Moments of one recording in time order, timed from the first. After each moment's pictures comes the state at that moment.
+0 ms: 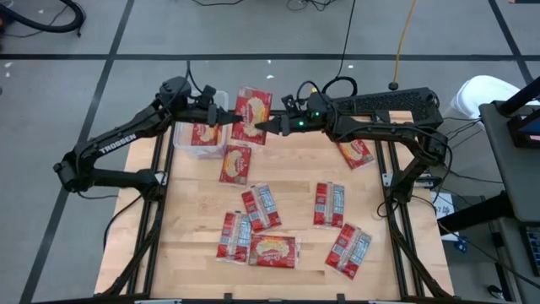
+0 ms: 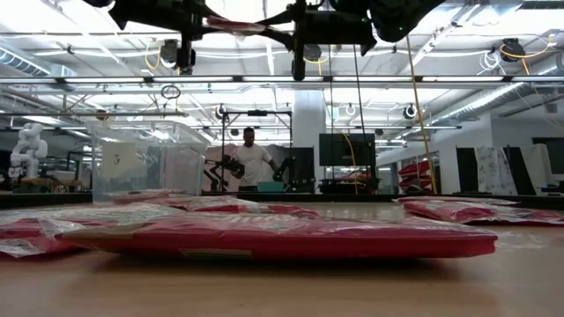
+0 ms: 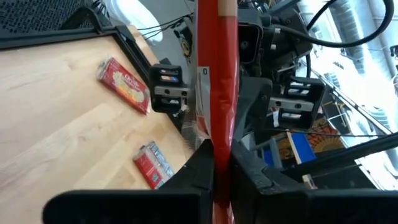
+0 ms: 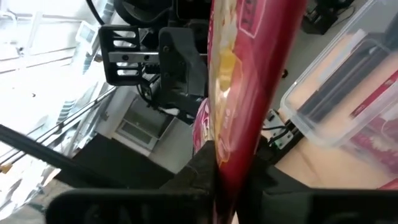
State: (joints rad) left arm 0.67 1.13 1.00 -0.09 0.66 -0.85; right arm -0.38 1.64 1.18 0.48 -0.45 0.98
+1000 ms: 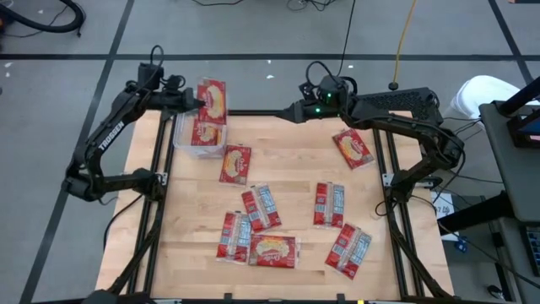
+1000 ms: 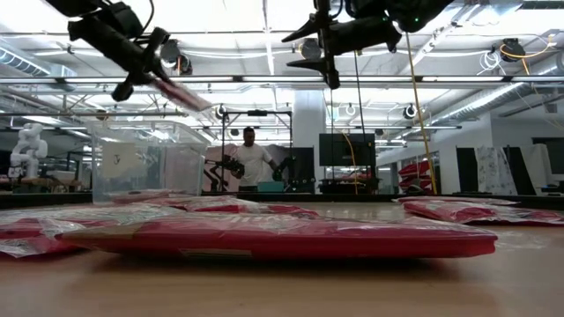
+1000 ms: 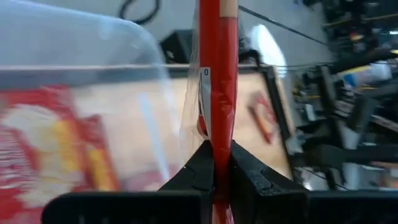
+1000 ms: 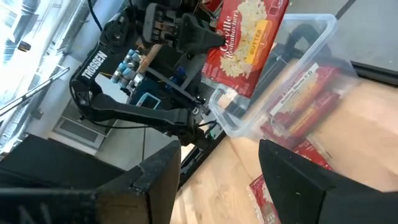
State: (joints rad) left arm 1.23 1.11 1.02 -0.65 0.68 -0.49; right arm -0.55 1.51 1.18 0.10 -0.50 0.80
